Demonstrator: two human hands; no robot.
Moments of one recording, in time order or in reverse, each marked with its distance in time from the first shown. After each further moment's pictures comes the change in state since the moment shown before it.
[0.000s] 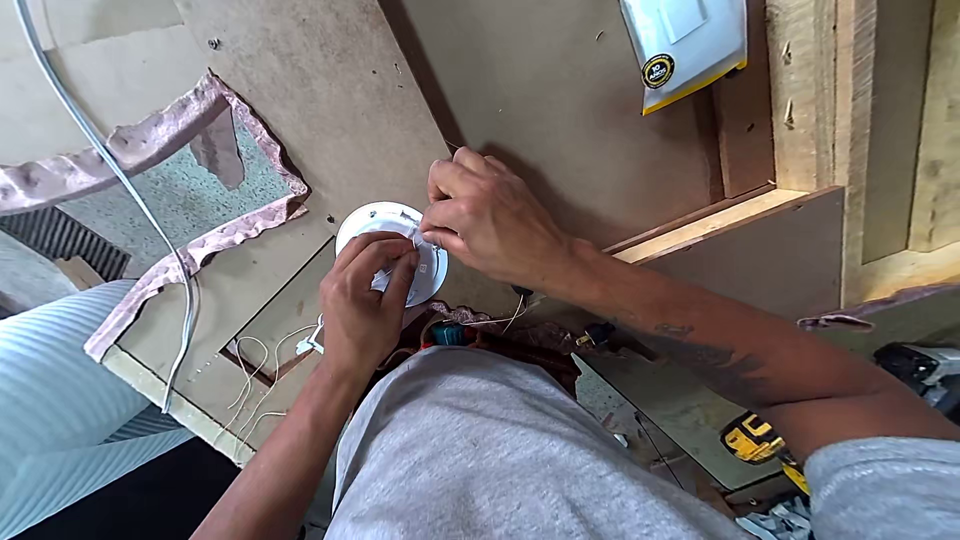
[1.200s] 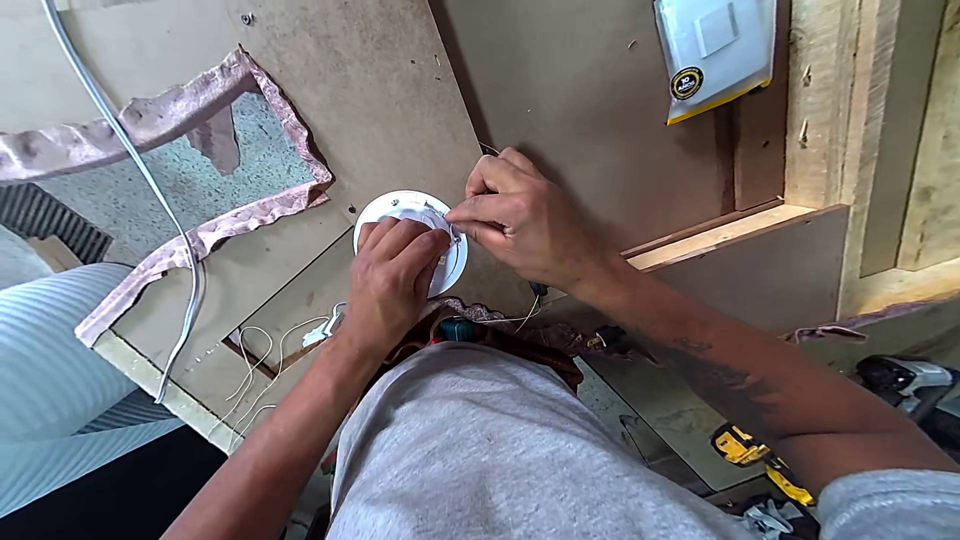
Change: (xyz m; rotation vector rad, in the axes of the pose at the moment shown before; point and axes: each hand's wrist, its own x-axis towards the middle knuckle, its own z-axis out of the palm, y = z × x) left_hand 0.015 -0.015 0.002 0.183 -0.029 0.298; right_hand -0.009 0.005 0.009 0.179 0.157 0.037
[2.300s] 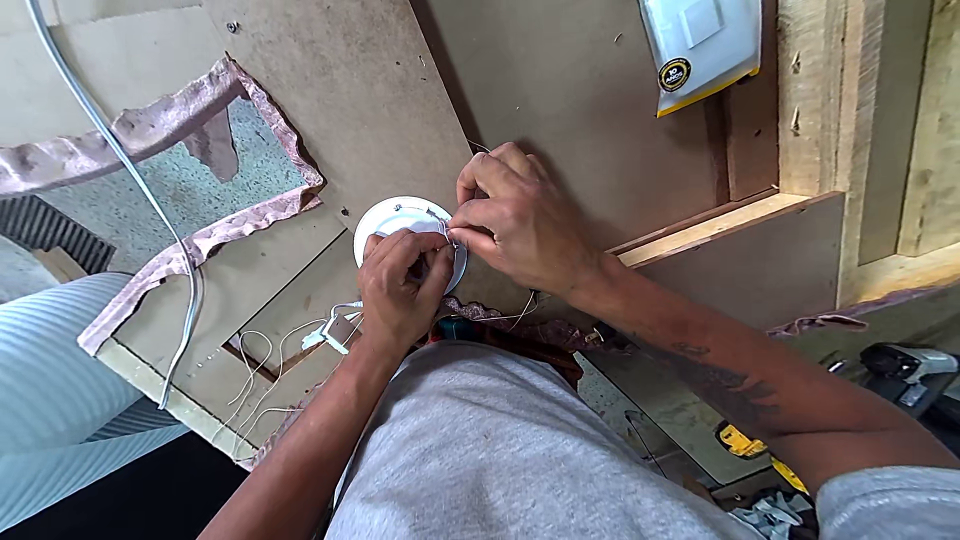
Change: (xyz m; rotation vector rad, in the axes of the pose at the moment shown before) left_hand -0.010 0.010 0.026 -0.217 0.178 -0.194; right_hand -0.005 -0.009 -0.004 -0.165 -0.049 0.023
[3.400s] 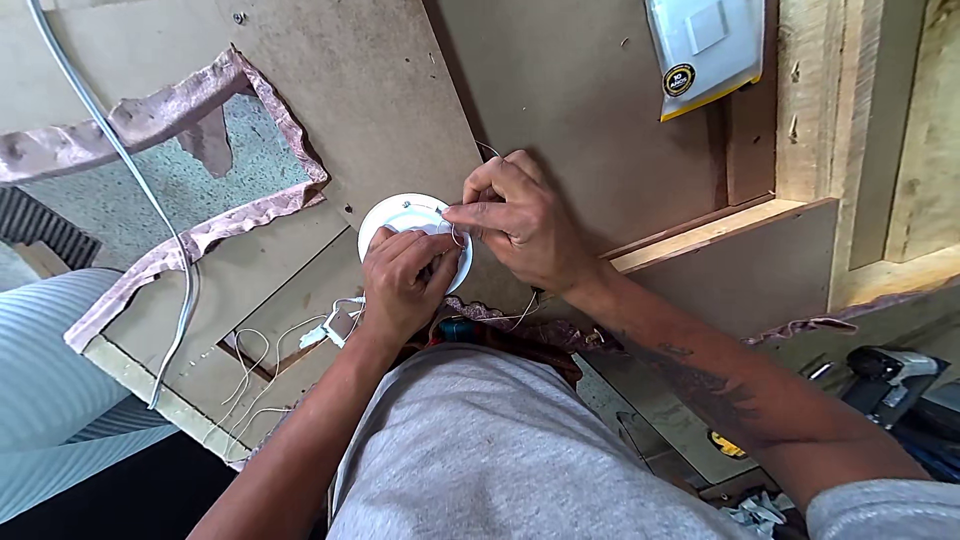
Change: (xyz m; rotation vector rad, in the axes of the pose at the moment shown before) left_hand 0.002 -0.016 0.003 0.026 -0.007 0.155; right_hand -0.007 0.007 0.015 0.184 0.187 -0.047
